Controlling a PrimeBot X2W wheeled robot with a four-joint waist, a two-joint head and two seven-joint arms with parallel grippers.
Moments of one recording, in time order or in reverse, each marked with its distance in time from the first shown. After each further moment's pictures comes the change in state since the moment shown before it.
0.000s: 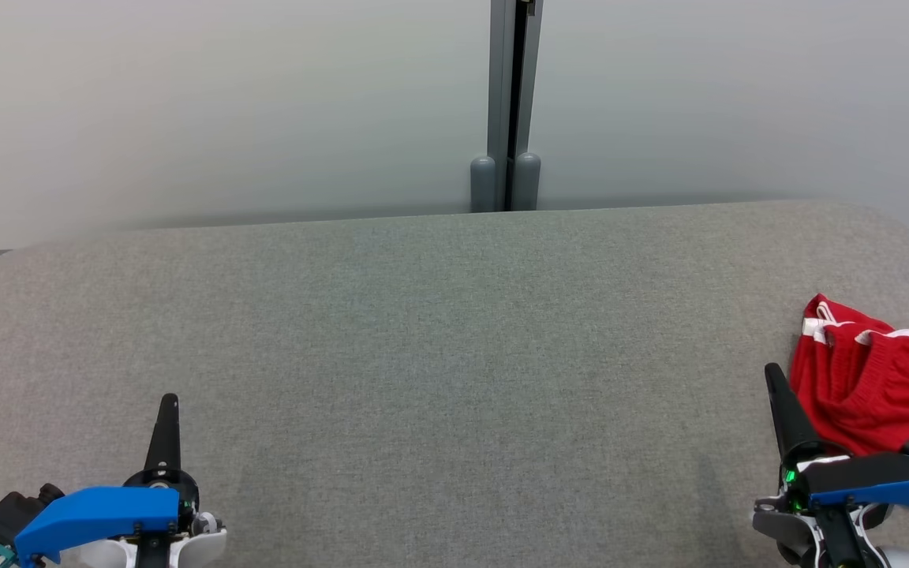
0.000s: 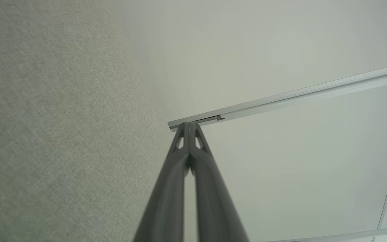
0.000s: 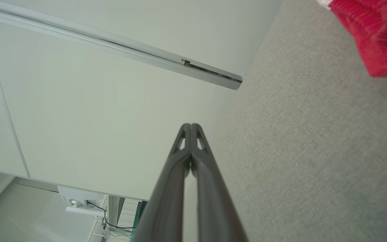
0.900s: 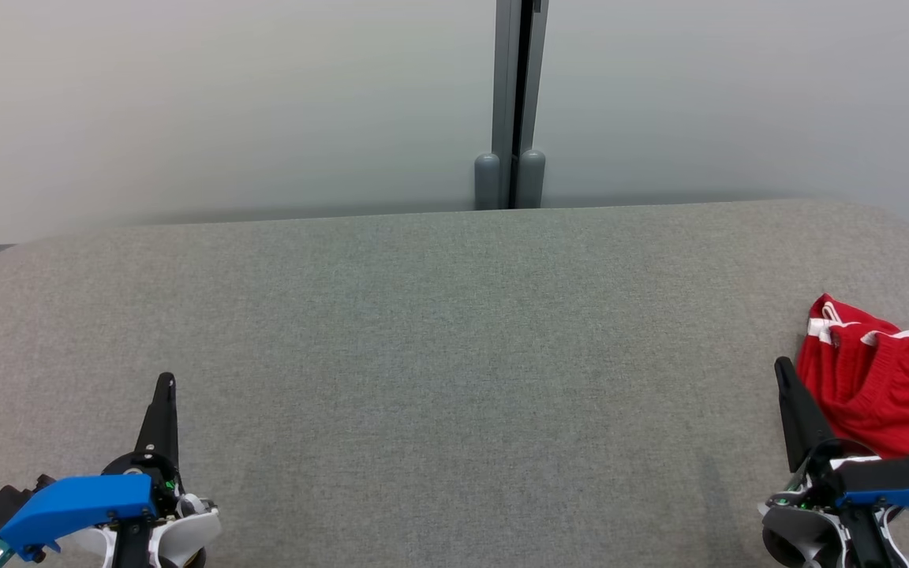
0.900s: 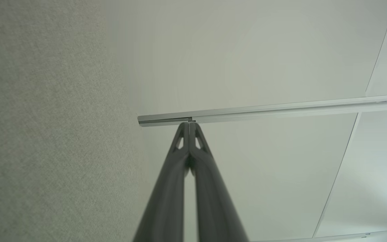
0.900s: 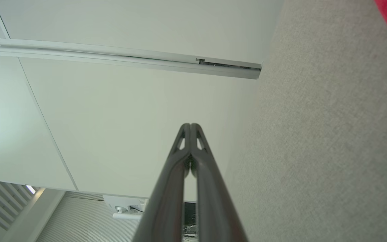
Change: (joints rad) left arm -0.014 -0.001 0.015 -0.044 -0.213 0.000 0.055; right arm 0.017 -0.001 -0.022 -0.053 0.219 0.000 0.055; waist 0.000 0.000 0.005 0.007
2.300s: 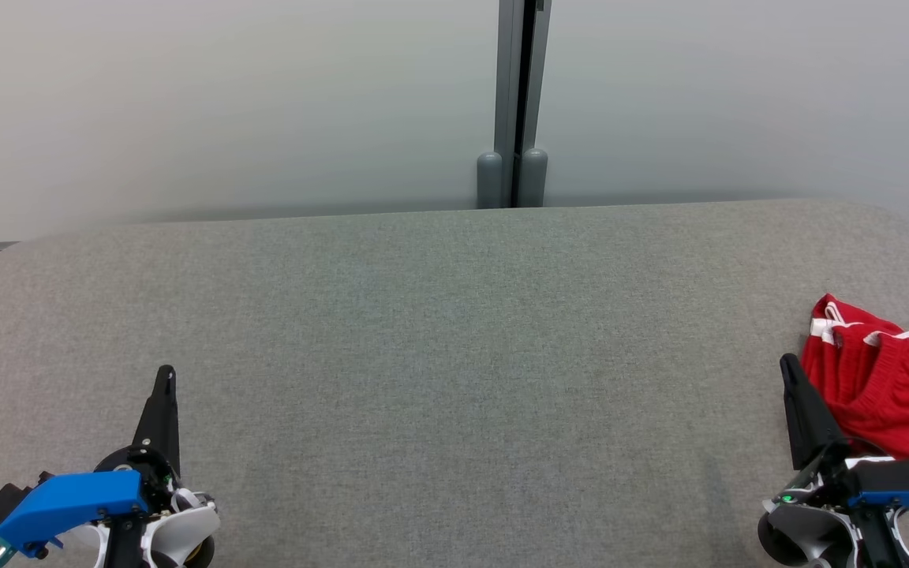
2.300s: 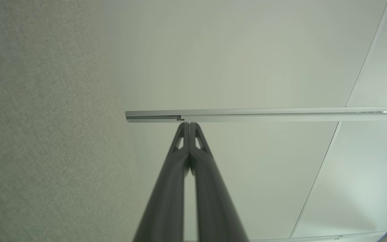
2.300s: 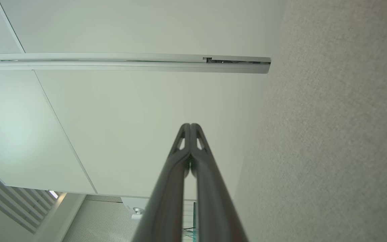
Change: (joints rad) left arm -0.005 0.000 0.004 -0.017 -0.094 0.000 0.024; right arm 0.007 -0.001 -0.010 -0.024 0.098 0.000 0.024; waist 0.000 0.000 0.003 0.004
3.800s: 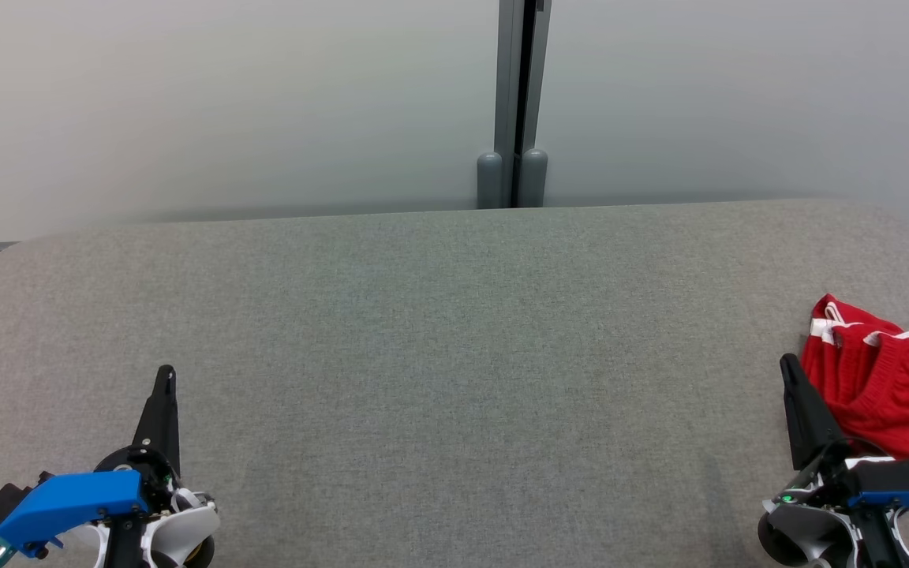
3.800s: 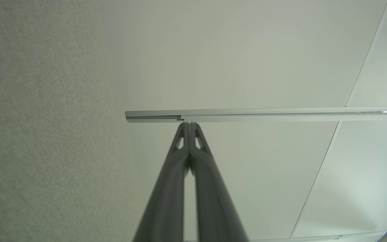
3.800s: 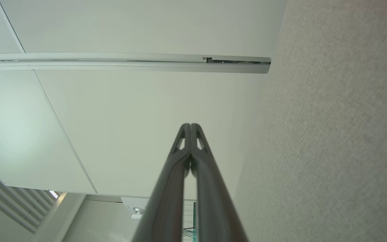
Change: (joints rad) left arm 0.000 0.000 0.000 0.000 0.000 0.000 0.000; right arm 0.000 0.000 0.000 0.000 0.000 0.000 0.000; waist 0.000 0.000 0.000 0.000
